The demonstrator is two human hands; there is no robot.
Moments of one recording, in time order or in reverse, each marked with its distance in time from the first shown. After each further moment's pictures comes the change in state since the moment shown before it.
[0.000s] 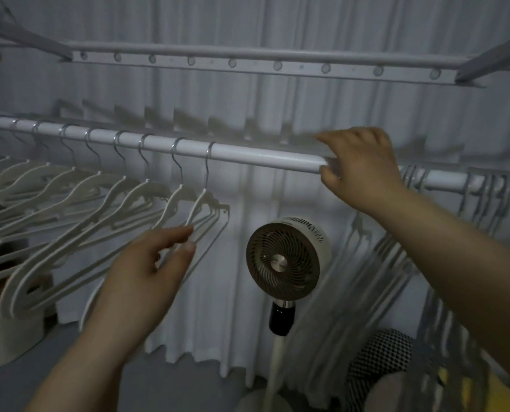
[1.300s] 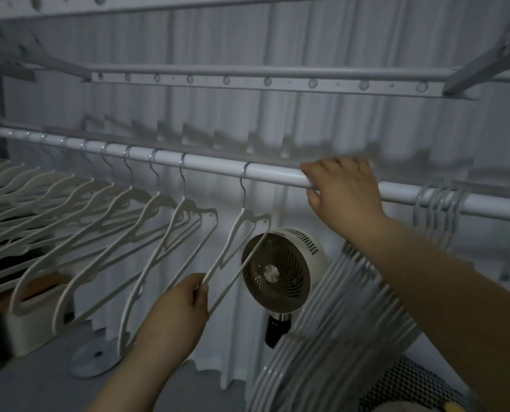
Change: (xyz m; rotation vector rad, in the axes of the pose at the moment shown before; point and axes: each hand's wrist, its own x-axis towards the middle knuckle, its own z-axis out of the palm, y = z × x) left_hand -0.034 0.015 0.089 0.279 -0.099 -0.209; right_hand -0.022 0.045 0.012 0.015 0.122 -0.104
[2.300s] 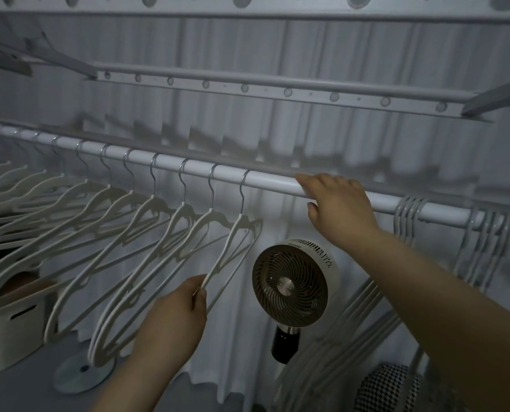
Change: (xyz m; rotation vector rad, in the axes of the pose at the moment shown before) left_hand 0.050 -0.059 -0.040 0.017 0.027 -0.010; right_hand 0.040 -0.064 0.026 0.037 -0.154 0.034
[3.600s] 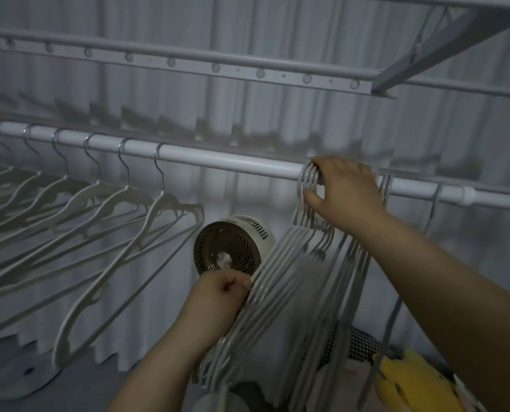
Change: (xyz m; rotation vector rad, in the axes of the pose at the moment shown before) left_hand -0.076 0.111 0.084 -0.472 -0.436 0.109; right_hand -0.089 0.098 -0.064 -0.065 -0.117 0.253
